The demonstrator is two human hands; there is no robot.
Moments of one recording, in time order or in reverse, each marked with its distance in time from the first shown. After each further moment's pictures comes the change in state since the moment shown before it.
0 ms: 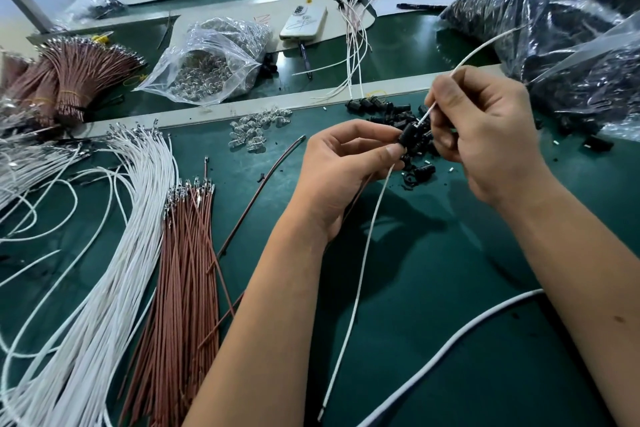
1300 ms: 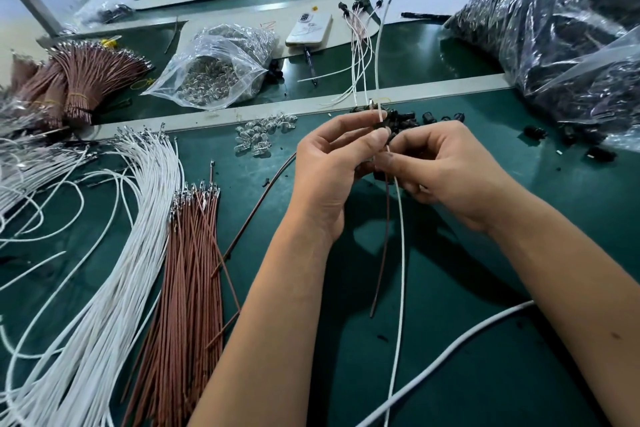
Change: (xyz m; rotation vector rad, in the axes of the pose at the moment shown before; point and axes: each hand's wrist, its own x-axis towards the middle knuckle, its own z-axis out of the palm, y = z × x) left_hand 0.000 0.009 0.001 -0.117 0.155 0.050; right_hand -0.014 0.006 0.015 -0.105 -0.353 0.247
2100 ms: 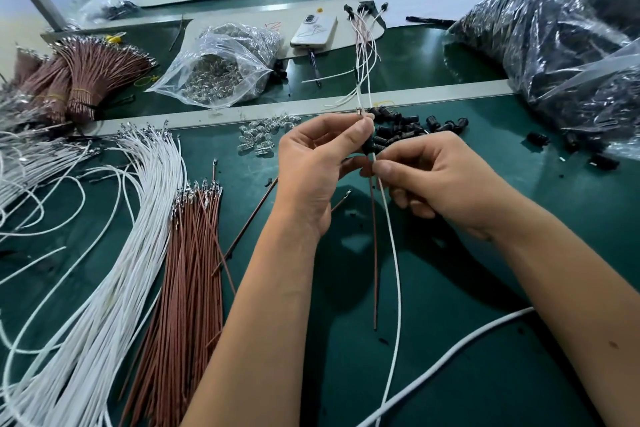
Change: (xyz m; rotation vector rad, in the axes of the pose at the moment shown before) left_hand 0.001 0.012 -0.012 0.000 0.091 0.038; right_hand -0.002 -0.002 0.003 -0.056 -0.099 0.018
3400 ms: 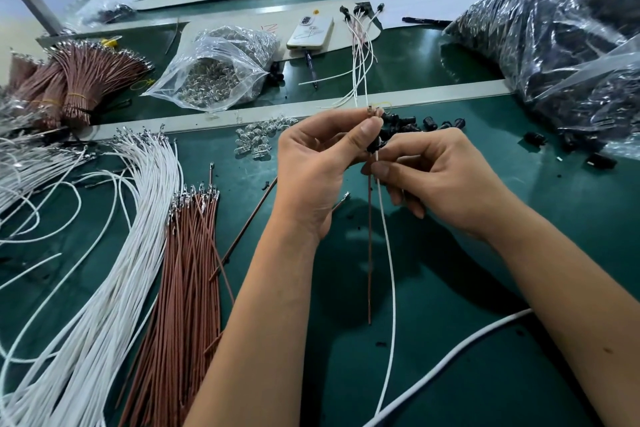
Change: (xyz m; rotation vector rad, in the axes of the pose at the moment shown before) left_hand 0.000 -0.002 0.002 -0.012 -0.115 0.166; right_hand 0.005 0.011 -0.003 -0.053 0.053 -0.188
